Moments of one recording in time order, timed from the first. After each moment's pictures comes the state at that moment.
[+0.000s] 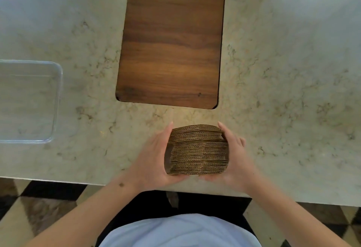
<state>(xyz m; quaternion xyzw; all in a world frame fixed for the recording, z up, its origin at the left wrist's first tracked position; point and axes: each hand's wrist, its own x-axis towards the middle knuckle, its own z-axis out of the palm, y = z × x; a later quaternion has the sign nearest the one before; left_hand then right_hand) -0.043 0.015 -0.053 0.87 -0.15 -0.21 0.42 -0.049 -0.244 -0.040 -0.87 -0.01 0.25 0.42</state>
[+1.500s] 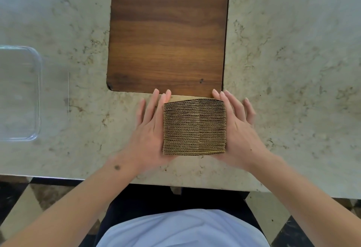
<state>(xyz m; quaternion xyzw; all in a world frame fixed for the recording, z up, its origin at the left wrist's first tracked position) -0.008 0.013 -0.074 0.94 -0.22 -0.12 0.23 -0.010 -0.238 -0.057 -0.95 -0.13 0.17 0.24</state>
